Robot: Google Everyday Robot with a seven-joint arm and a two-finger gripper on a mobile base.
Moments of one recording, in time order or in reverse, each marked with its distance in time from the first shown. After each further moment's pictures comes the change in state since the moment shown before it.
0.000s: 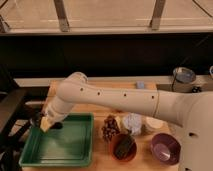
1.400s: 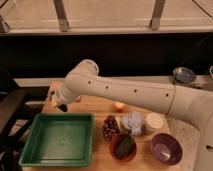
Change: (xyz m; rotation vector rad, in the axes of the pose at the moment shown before) arm 0.041 0.055 -0.067 -0.190 0.221 0.351
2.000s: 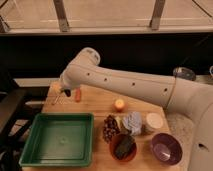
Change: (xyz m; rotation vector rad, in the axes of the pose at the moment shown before) arm 0.060 0.039 -0.019 -0.140 0.131 0.104
